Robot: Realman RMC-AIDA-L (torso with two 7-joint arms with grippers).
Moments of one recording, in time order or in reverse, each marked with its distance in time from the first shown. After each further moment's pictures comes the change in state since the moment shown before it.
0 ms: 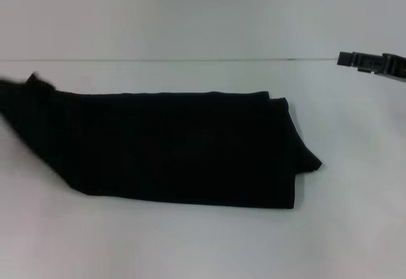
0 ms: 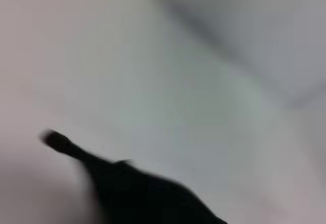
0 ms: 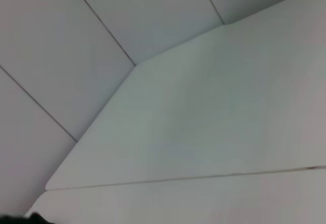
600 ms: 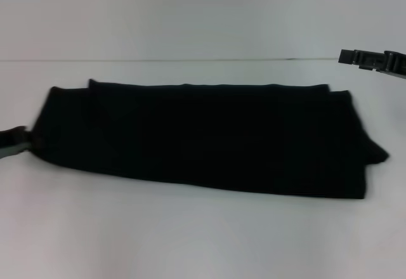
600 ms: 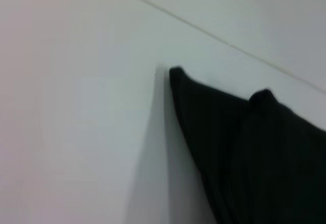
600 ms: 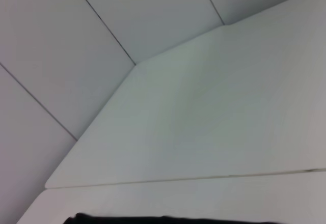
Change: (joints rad) left arm -0.066 -0.074 0.280 -0.123 0.171 -0.317 -0.165; right arm 0.000 -0.006 -0.004 -0.014 -0.002 -0.012 0.006
